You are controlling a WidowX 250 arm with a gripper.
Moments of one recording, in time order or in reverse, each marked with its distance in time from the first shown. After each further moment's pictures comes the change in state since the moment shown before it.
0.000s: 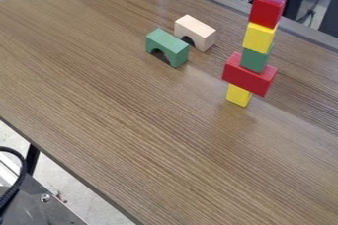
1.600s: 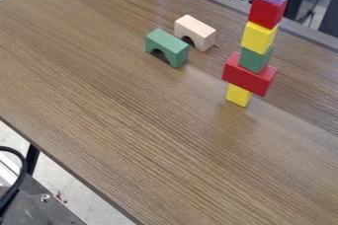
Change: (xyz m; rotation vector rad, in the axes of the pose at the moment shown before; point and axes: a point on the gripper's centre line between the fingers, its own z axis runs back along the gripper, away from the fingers) arm 0.000 0.014 0.005 -0.011 0.021 0.015
